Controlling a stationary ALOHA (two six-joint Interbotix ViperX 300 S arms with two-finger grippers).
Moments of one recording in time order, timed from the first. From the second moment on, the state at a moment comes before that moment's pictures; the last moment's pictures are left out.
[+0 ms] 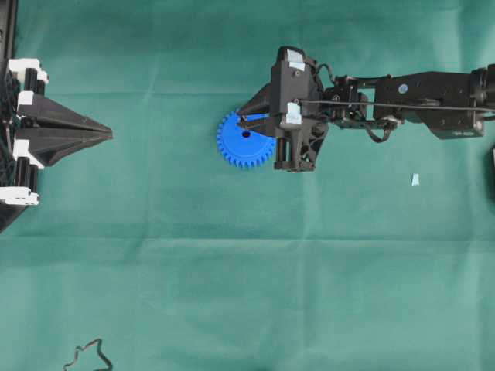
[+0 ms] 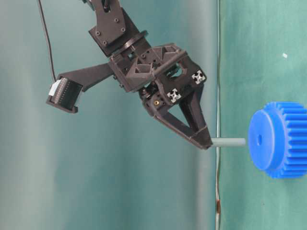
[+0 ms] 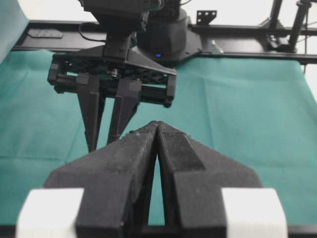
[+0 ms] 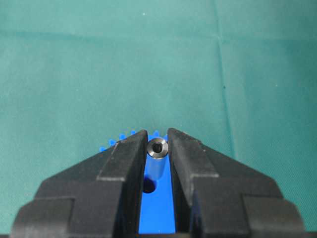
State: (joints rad) left arm 0.00 -0.96 1.17 0.01 -0.25 -0.02; right arm -0.15 0.09 0.55 0.00 -0.07 0.04
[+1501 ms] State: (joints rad) left arm 0.00 -0.96 1.17 0.01 -0.24 -0.02; right arm -0.13 0.14 0.57 0.00 -0.16 0.05
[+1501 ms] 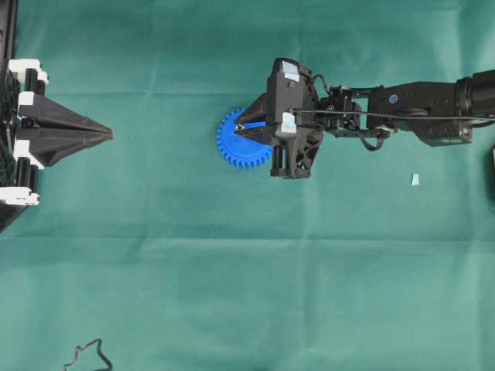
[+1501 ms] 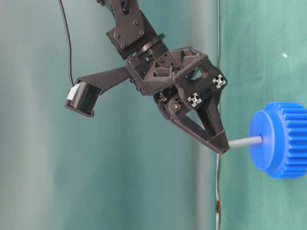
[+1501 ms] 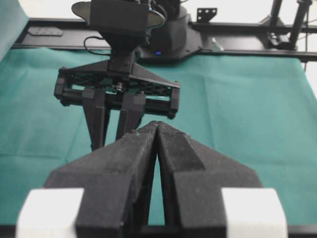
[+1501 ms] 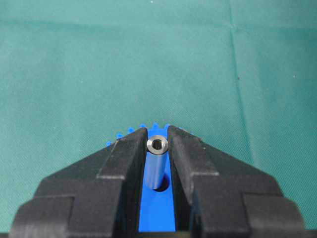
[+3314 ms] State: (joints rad) left arm 0.00 -0.96 1.17 0.01 -0.23 -0.03; right arm -0.15 0.21 0.58 0.00 -0.18 0.04
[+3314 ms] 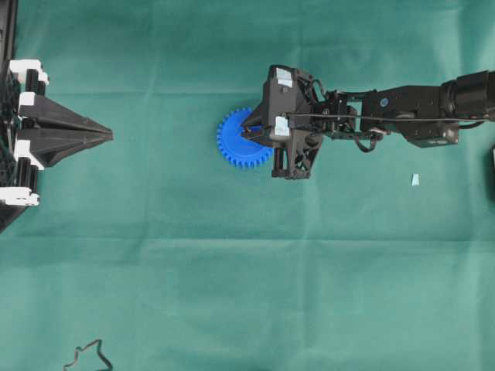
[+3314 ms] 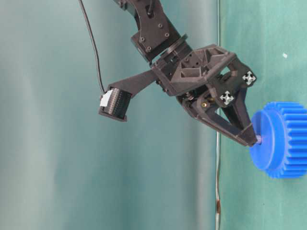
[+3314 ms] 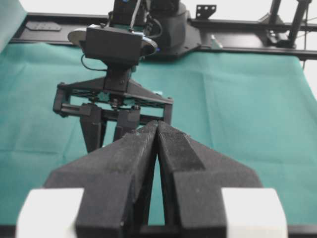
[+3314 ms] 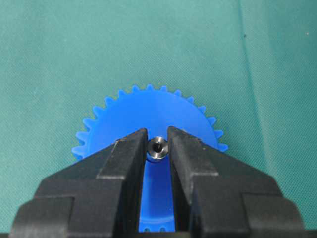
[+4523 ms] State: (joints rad) left arm 0.00 -0.97 1.17 0.01 -0.21 -0.04; right arm -0.16 -0.25 0.78 0.00 -0.15 0.04
